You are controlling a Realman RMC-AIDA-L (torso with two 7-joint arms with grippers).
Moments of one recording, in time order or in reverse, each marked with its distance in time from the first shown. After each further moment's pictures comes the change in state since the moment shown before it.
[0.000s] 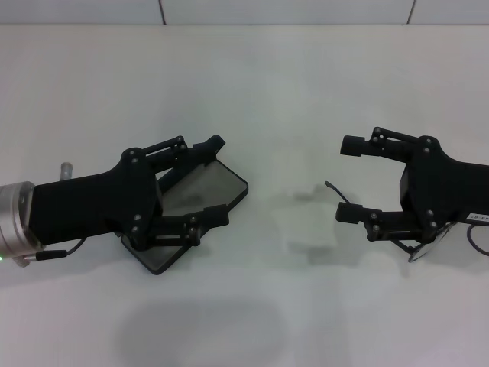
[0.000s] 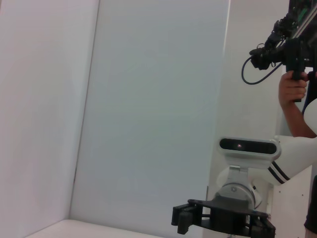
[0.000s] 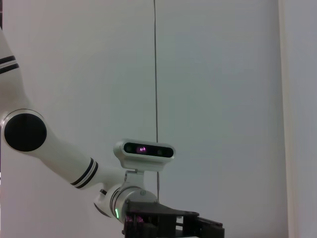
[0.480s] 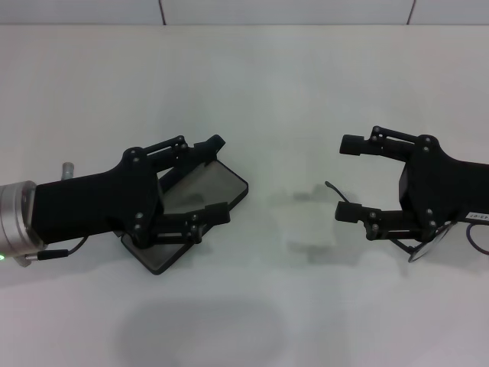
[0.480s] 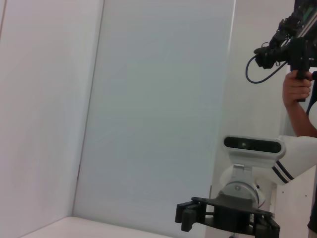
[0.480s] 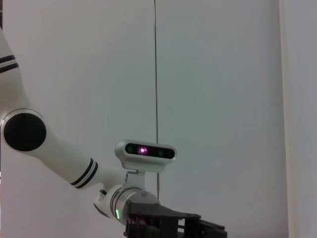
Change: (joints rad) left arm 0.000 -0.002 0.000 0.000 -0.001 -0.012 -0.010; right arm 0.003 0.000 0.000 0.000 0.000 0.001 0.000
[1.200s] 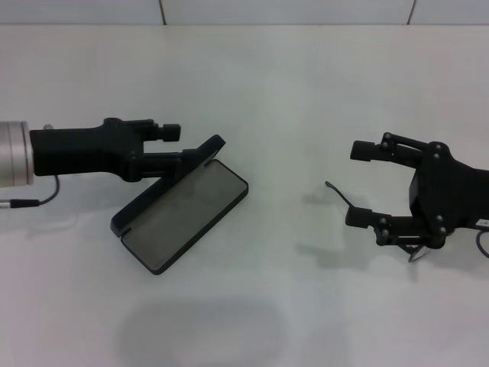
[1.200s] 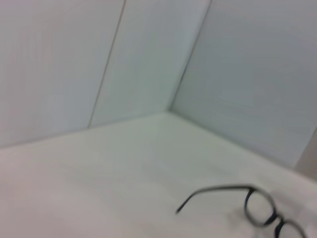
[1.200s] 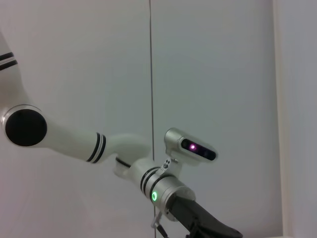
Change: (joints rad) left arm -0.014 0.027 0.000 0.327 0.234 -0.333 -0.589; right arm -0.025 -0.010 0.000 0.000 0.000 -0.002 0.000
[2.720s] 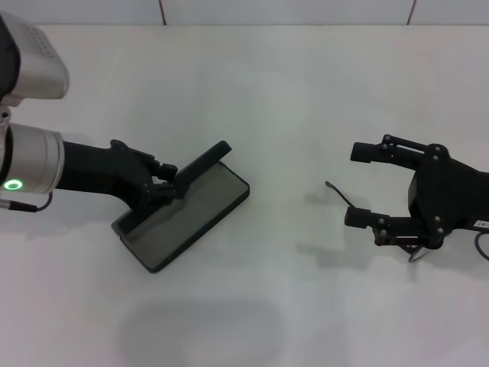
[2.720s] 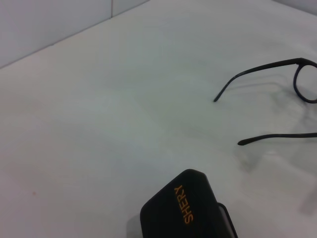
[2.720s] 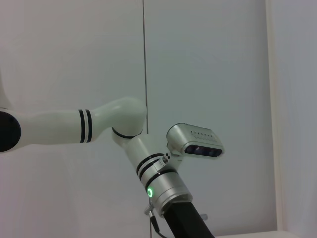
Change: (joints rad) left arm 0.058 -0.145 0.050 0.481 0.522 -0.034 -0.285; right arm -0.007 0.003 0.000 0.000 0.000 0.016 -0.001
